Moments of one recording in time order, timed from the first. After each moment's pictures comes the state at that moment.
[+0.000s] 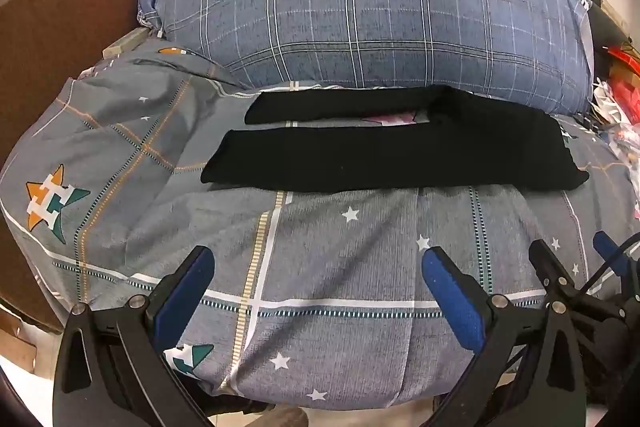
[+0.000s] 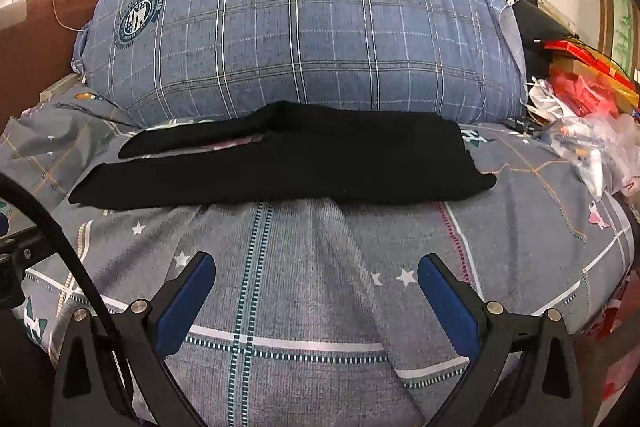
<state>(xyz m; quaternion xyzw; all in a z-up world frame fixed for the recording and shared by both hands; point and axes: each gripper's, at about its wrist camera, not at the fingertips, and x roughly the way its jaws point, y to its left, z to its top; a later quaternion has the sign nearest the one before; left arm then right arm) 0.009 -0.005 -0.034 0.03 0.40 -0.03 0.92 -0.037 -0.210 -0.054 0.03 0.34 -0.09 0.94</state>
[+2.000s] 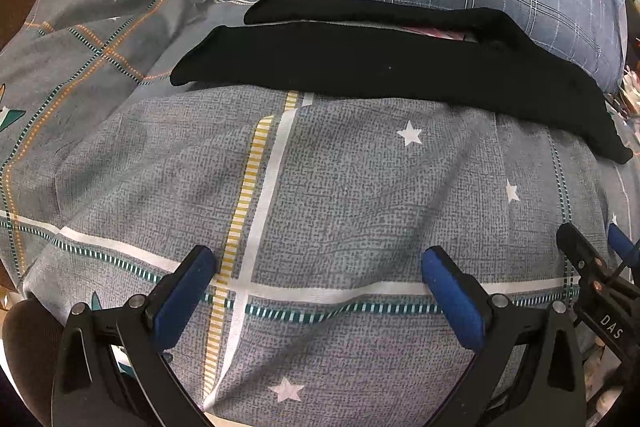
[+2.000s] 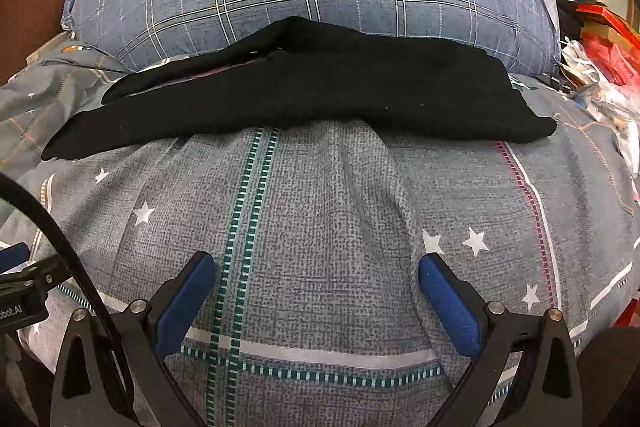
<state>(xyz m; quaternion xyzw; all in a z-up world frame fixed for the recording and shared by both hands) 0.048 0.019 -0.131 0.00 0.49 -0.02 0.87 0.011 -0.211 -0.120 0.05 0.43 -0.06 0.90</state>
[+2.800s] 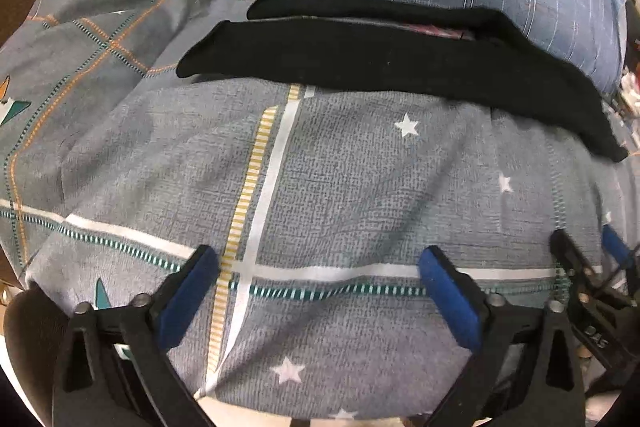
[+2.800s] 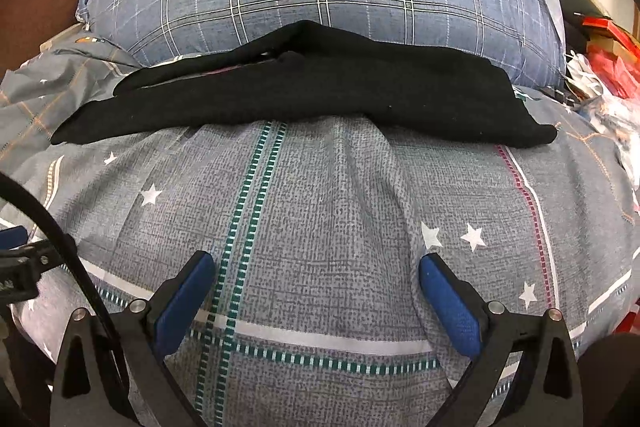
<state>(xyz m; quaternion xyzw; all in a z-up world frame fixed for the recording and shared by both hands) 0.031 0.024 -0.121 -0.01 0.49 -0.02 0.87 0.000 -0.206 -0.122 0.03 0.41 -0.05 0.91</state>
